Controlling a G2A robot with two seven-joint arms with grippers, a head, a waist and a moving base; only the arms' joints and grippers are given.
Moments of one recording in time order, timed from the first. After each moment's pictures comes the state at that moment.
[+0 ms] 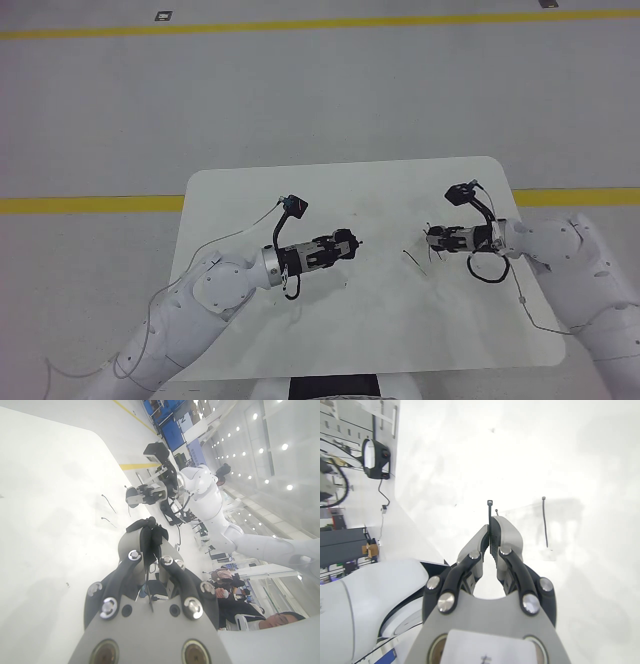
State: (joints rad) left arm 1.29 -1.03 -0.90 -1.74 0.06 -0.34 -0.52; right arm -1.30 -0.84 1.32 -1.55 -0.21 -0.34 1.15
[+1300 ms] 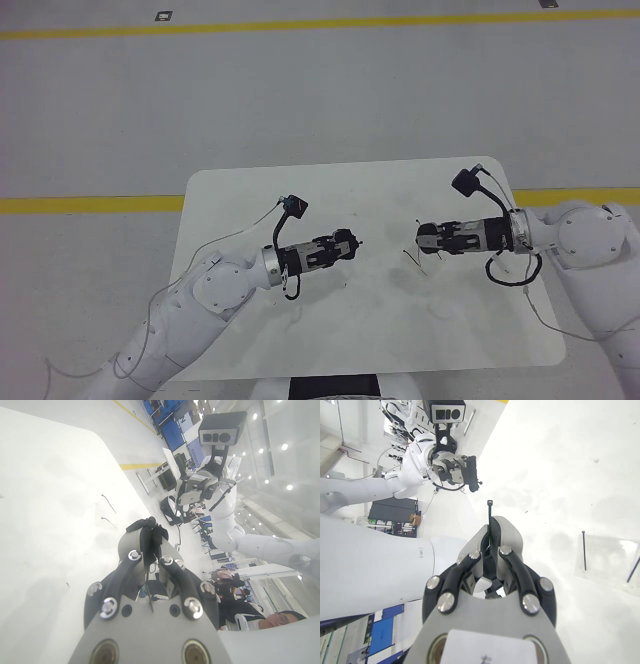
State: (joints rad) left arm 1.29 -1.03 -0.90 -1.74 0.06 -0.34 -0.52; right arm -1.31 -0.81 1.42 -1.76 0.16 -0.34 1.35
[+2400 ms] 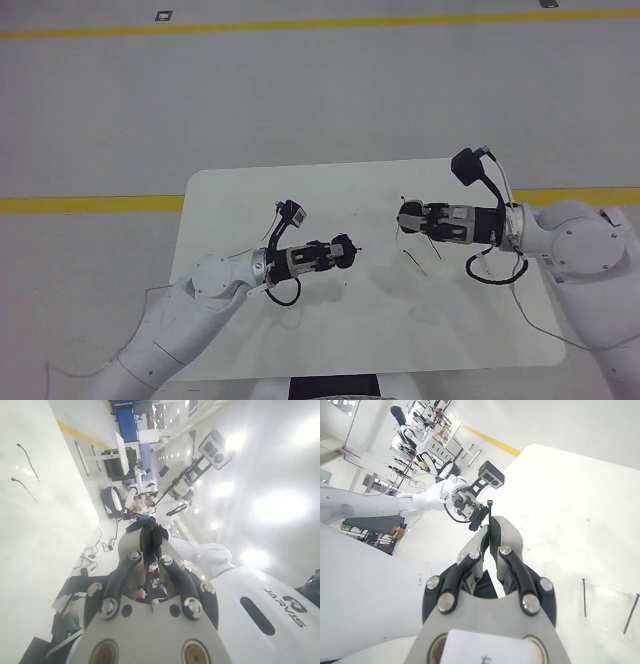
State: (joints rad) left arm 1.30 -1.04 -0.93 -1.65 -0.55 -0.34 -0.80; right arm -1.35 -0.86 1.45 -1.96 0.07 -0.34 1.10
